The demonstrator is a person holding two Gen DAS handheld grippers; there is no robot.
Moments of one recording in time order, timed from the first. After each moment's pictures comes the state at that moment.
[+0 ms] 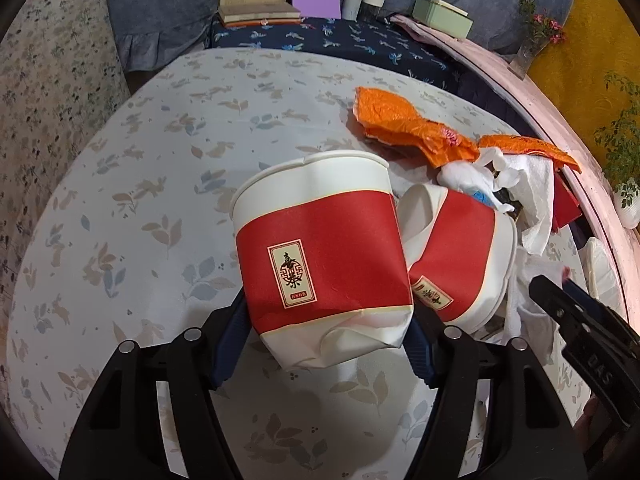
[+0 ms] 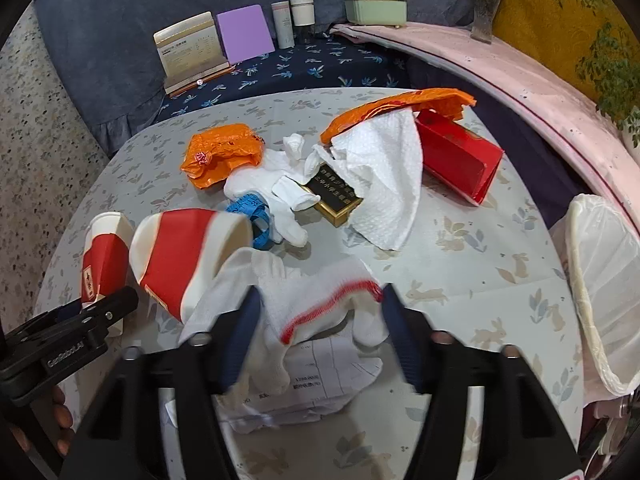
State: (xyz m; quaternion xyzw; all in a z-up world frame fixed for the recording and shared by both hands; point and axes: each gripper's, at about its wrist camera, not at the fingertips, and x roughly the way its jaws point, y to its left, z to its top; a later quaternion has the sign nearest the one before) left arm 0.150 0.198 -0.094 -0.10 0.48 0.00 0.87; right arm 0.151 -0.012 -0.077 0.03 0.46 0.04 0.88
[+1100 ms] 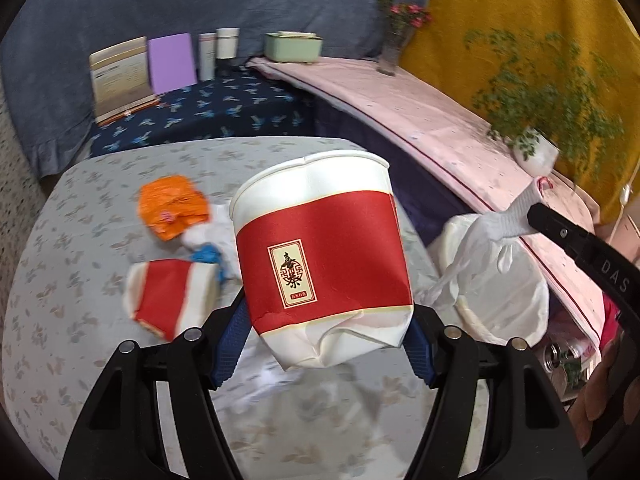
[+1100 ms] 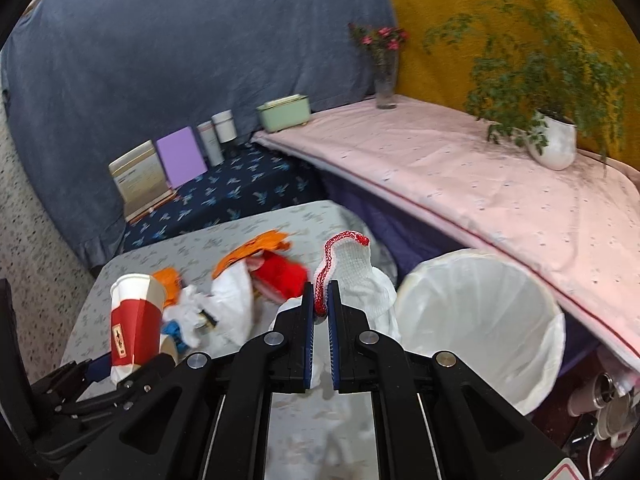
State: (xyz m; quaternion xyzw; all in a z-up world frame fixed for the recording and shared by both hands) left arm 0.119 0.006 0.004 -0.03 0.41 -0.16 0.90; right arm 0.084 -0.184 0.047 0.10 0.32 -0.07 0.94
